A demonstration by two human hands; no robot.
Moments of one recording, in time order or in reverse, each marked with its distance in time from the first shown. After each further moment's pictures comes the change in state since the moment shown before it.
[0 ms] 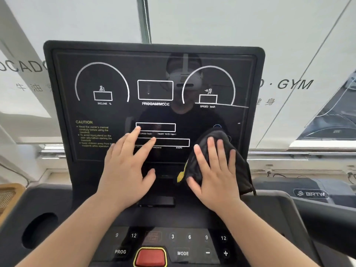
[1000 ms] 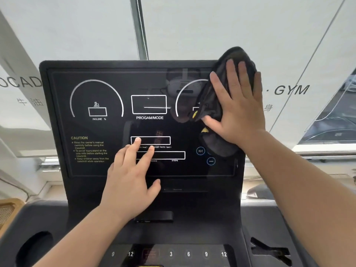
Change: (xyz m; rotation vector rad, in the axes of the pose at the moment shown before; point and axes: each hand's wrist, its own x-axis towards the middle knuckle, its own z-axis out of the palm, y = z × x) left_hand 0.016 0.018 0.000 0.052 -0.039 -0.036; right_hand 0.163 0.083 -0.090 -0.159 0.249 -0.061
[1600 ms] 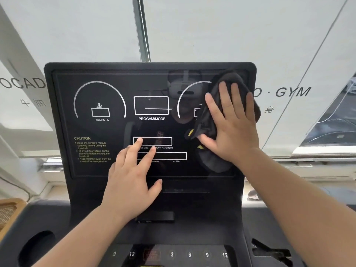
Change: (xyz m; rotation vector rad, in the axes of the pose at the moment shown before) left_hand -0.001 -0.002 0.000 -0.010 -0.001 -0.002; right_hand -0.033 -0.021 0.009 -0.015 -0.030 -0.060
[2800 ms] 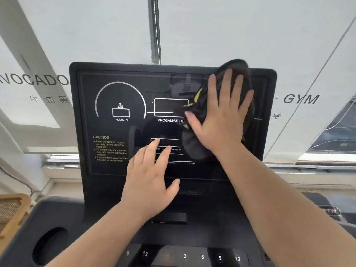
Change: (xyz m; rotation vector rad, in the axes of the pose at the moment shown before) left_hand 0.000 0.001 -0.013 -0.034 -0.001 0.003; right_hand 0.053 -0.071 -0.004 0.043 0.027 0.260
